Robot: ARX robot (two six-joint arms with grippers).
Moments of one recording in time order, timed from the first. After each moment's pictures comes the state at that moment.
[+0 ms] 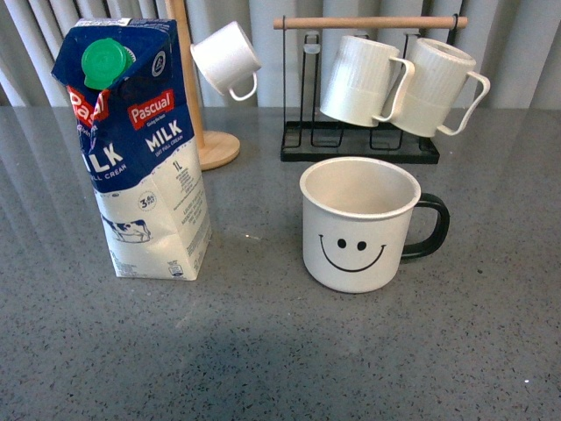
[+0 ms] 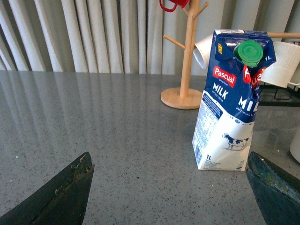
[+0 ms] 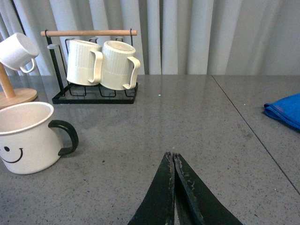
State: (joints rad) left arm 0.00 0.01 0.01 0.00 0.00 -0.01; right arm 0.00 0.00 0.01 0.00 0.00 0.01
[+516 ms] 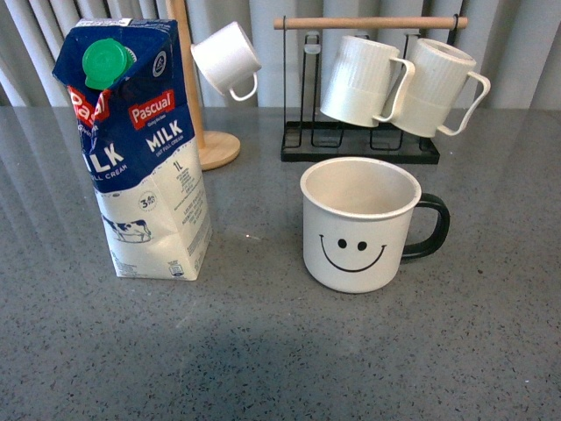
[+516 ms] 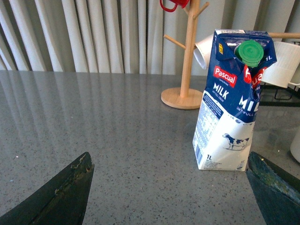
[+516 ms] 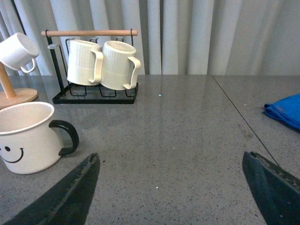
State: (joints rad) left arm 0.00 0.01 0.01 0.00 0.00 -0.01; right arm 0.00 0.00 0.01 0.00 0.00 0.01
